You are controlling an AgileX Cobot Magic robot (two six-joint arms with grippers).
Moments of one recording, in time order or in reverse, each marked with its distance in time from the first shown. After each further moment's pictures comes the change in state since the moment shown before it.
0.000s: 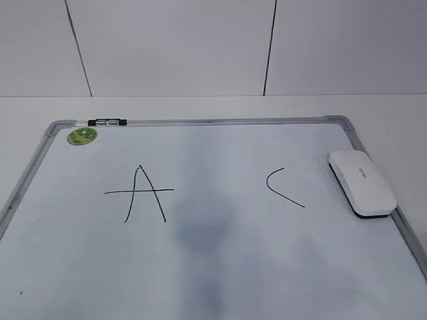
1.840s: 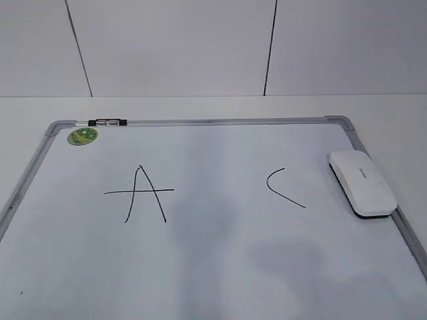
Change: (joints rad) left arm 0.000 -0.199 0.134 0.076 -0.149 0.022; right arm 0.000 -0.096 0.385 -0.155 -0.123 -0.052
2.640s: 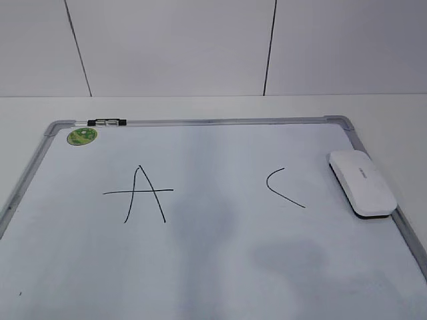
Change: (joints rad) left arm 0.000 -0.035 0.000 -0.025 -0.002 0.000; right arm 0.000 0.000 0.000 -0.006 -0.001 0.000
